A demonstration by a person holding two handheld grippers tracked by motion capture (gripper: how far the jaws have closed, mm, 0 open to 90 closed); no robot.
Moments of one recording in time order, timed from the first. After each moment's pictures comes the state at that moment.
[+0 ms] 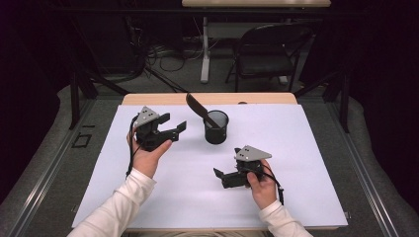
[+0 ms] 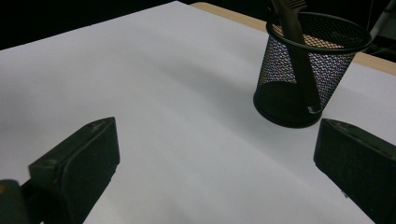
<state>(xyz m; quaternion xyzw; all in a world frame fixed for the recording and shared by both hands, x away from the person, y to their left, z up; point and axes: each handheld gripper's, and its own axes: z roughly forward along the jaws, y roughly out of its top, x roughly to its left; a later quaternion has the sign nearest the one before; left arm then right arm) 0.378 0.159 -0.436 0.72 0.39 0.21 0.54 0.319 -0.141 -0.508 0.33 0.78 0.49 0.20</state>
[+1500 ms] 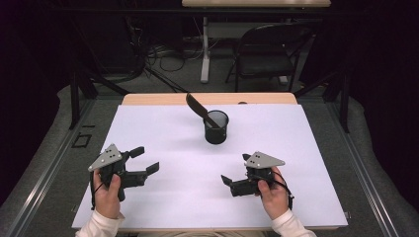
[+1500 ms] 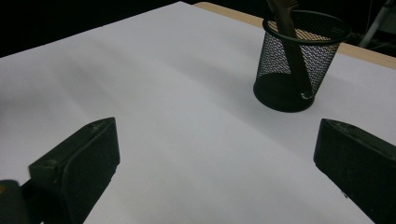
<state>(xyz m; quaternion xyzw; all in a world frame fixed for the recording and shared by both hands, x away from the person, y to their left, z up) 0.294 0.243 -0.480 0.74 0.33 0.15 0.57 0.290 -0.163 -0.495 0.34 0.78 0.49 0.19</state>
